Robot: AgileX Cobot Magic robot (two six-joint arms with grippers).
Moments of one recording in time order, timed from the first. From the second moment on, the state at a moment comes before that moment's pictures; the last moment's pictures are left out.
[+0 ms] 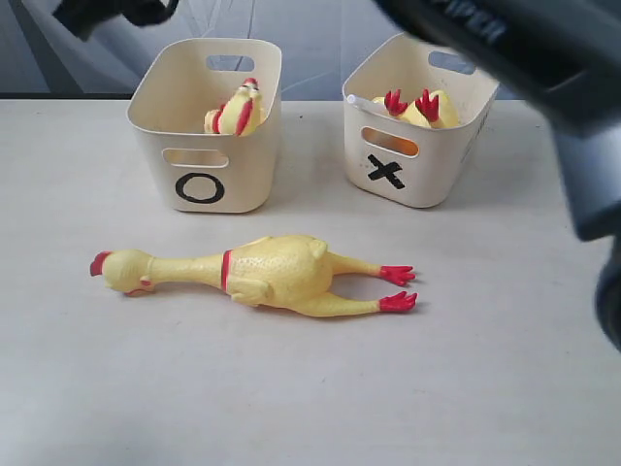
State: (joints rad) left arm 0.06 0.00 0.00 0.05 0.33 -0.17; right arm 1.03 2.13 -2.40 -0.62 1.23 0.13
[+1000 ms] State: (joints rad) left arm 0.06 0.00 0.00 0.05 0.33 -0.17; right arm 1.03 1.73 -1.18 -0.50 0.63 -0.07
